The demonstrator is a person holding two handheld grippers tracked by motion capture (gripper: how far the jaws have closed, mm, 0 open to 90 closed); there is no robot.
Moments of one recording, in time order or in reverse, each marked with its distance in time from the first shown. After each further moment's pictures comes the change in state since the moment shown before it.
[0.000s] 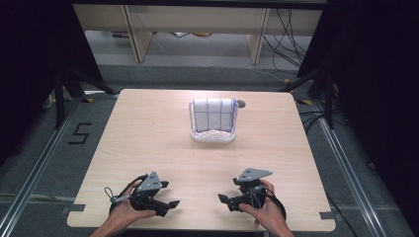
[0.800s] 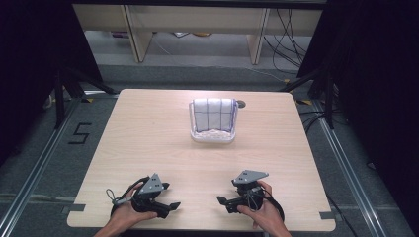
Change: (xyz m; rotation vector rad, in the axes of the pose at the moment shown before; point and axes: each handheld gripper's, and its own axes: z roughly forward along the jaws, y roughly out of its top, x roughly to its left) left arm 0.001 -0.001 0.003 0.012 0.016 0.014; right arm 0.001 -0.002 0.007 0.014 0.008 -0.041
